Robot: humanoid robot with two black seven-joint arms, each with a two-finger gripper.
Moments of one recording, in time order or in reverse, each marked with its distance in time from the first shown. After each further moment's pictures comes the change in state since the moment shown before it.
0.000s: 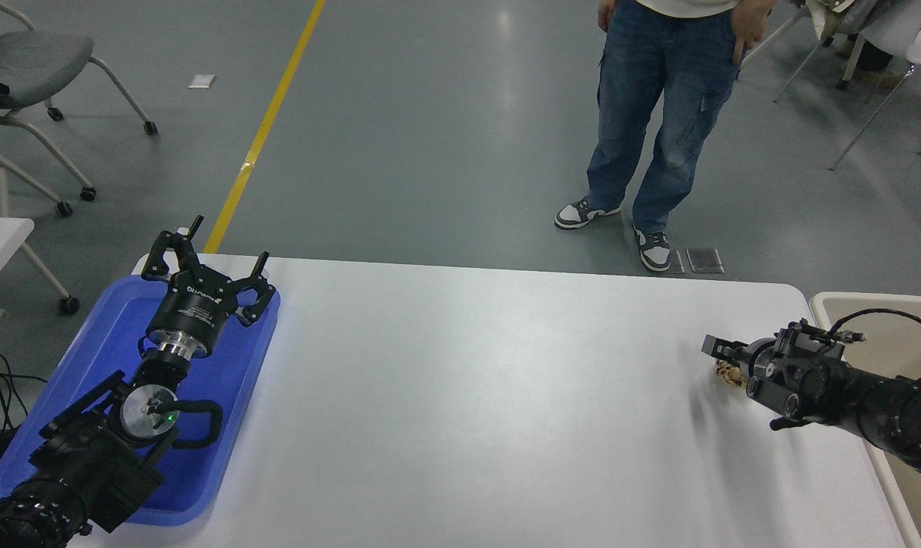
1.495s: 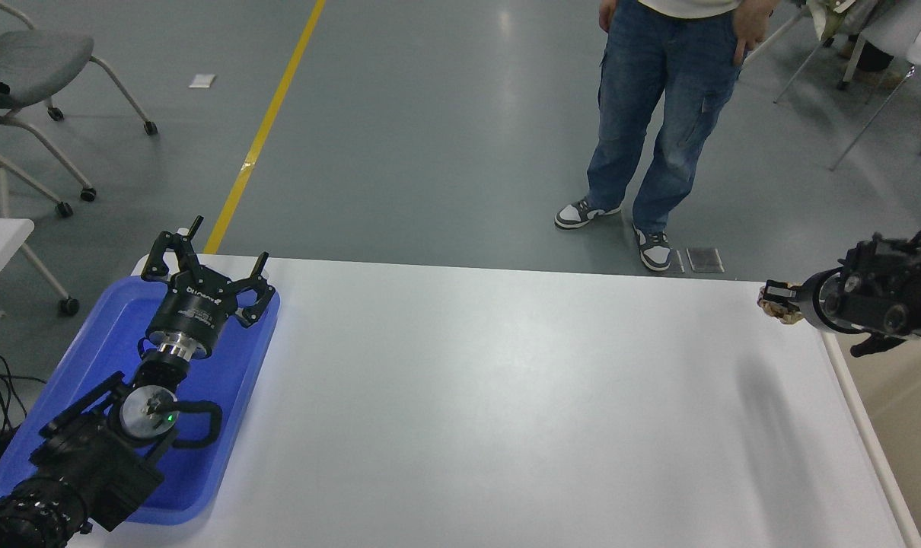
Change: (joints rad) left arm 0.000 0.000 0.000 0.000 0.000 0.000 0.000; right arm 0.542 -0.321 -0.165 0.434 -0.070 0.260 -0.011
